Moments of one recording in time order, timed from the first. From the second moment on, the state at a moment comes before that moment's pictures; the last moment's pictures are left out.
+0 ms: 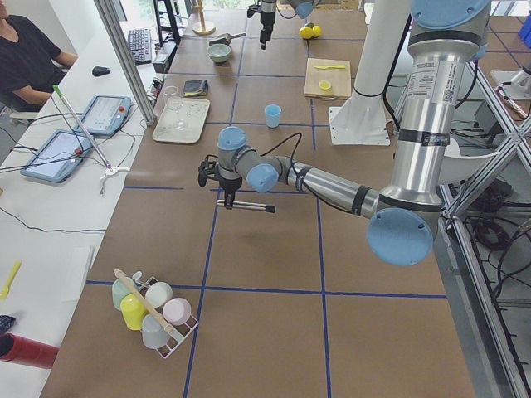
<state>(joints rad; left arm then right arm) -1.03 -1.68 -1.70 -1.89 -2.13 -0.78 0.89 -1.51 2.06 -1.48 2.10 1.17</state>
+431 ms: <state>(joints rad) -1.02 -1.68 -1.64 -1.89 -2.14 -0.77 0.89 -1.51 2.06 -1.48 2.10 1.17</state>
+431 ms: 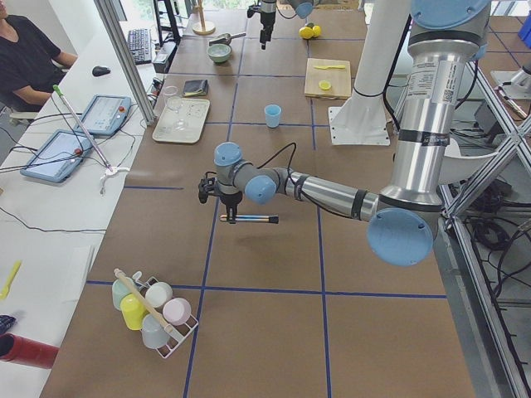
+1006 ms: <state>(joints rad) -0.97 -1.69 -1.61 -1.90 -2.14 -0.69 0.89 -1.51 2.06 -1.48 2.10 1.17</state>
